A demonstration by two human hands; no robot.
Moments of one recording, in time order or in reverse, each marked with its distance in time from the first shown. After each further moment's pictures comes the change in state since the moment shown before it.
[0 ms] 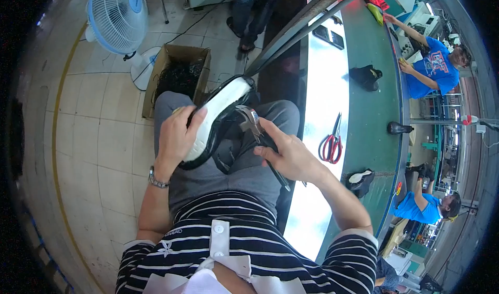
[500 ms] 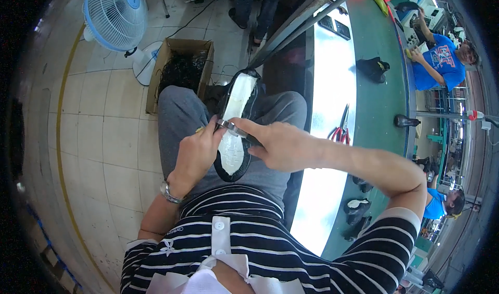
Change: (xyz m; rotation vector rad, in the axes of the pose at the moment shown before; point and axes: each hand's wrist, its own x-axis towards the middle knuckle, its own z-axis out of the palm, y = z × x) left_hand -0.027 0.025 0.010 0.223 -0.412 -0.053; right_hand 0.029 -0.039 -0.013 -0.447 -0.377 -0.051
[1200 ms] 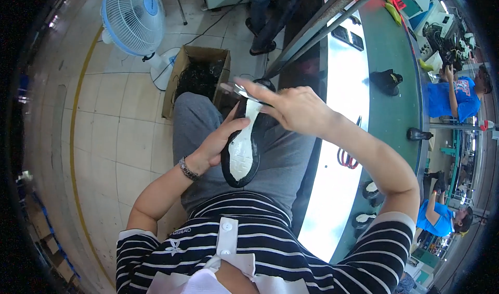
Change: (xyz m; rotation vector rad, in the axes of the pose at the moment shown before) left_hand 0.048 -0.009 0.023 -1.670 -0.379 -0.220; right_hand 0.032 0.048 -0.035 -0.318 0.480 -0.292
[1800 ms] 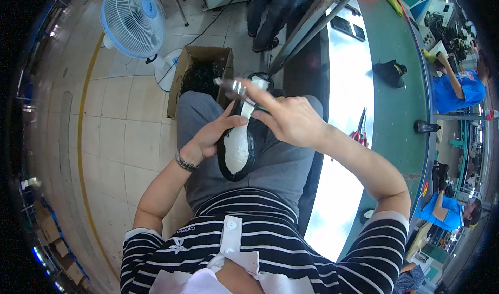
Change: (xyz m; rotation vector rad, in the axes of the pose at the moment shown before) left_hand -0.009 0.016 -0.011 0.075 0.030 -0.155; right_hand -0.014 -0.019 0.034 0.109 0.270 -0.040
